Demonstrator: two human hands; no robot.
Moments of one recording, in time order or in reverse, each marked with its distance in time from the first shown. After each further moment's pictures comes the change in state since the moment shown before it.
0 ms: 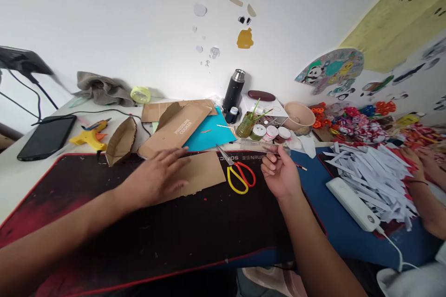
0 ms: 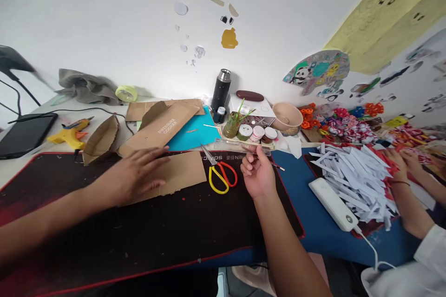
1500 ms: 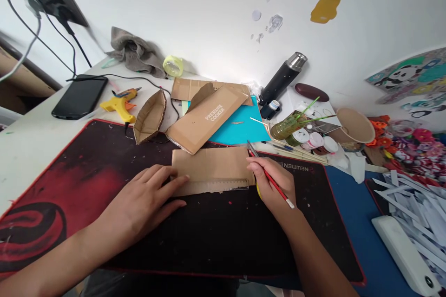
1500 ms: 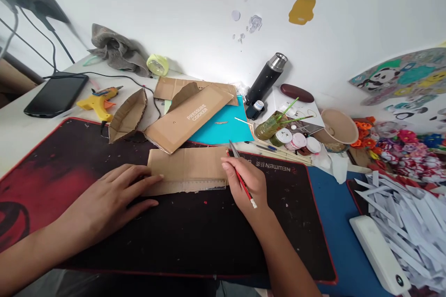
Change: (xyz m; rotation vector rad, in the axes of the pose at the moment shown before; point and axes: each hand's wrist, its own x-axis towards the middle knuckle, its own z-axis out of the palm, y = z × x) left_hand -0.085 0.042 -0.017 -0.122 -0.018 -0.345; right_hand -0.004 0.075 0.043 -1.274 -0.490 -0.712
